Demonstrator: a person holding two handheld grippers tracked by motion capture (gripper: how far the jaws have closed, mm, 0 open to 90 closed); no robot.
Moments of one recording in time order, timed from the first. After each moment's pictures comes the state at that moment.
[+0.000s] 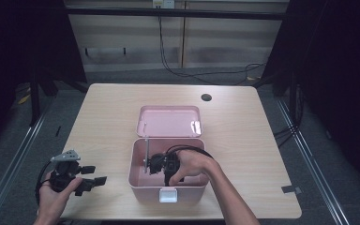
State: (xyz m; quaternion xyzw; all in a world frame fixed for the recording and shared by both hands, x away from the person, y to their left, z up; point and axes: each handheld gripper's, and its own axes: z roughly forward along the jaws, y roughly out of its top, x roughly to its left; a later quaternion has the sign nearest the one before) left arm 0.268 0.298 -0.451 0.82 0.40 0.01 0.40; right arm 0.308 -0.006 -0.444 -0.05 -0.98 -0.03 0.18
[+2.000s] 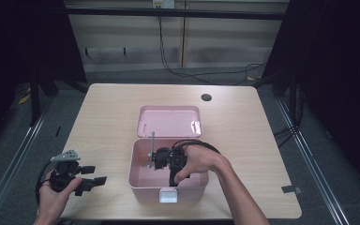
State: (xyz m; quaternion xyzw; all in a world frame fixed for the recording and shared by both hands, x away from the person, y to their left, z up) left arm 0.269 0.298 -0.451 0.83 0.40 0.01 0.40; right arm 0.301 -0.022 -0.404 -0.06 -0.99 -0.05 0.16
